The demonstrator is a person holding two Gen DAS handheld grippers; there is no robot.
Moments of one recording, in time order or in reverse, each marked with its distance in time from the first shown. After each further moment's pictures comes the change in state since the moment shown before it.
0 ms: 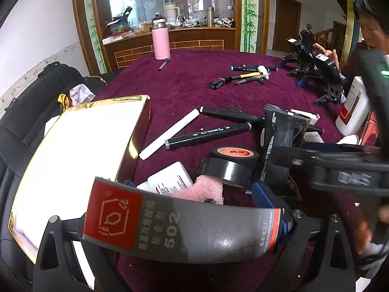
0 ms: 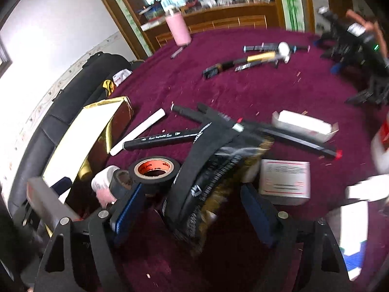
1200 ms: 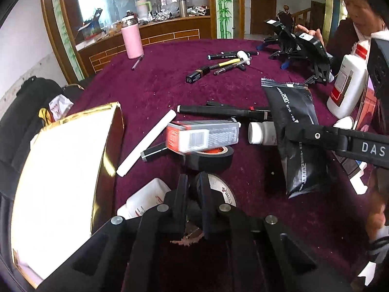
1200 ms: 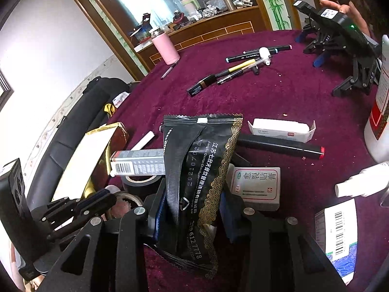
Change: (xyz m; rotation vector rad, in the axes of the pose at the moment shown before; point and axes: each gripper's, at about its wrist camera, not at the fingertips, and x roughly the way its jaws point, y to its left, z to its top) left arm 0.026 -0.006 0.015 0.126 0.059 -0.091; right arm -0.026 -0.033 -0.004 0.100 -0.115 0.043
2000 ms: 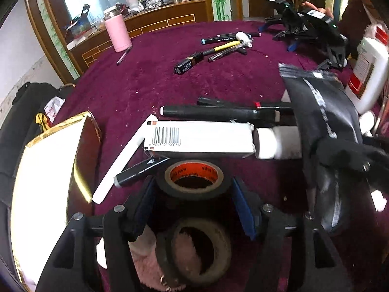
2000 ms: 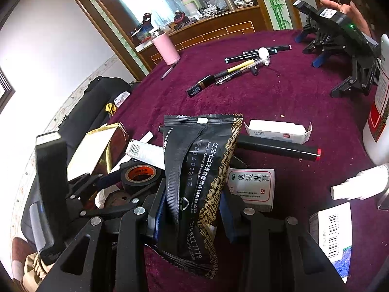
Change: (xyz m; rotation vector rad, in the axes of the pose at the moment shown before) left arm 0.062 -0.025 0.033 0.055 0.090 0.046; right arm -0.003 -0.005 0.002 -0.001 0.004 0.015
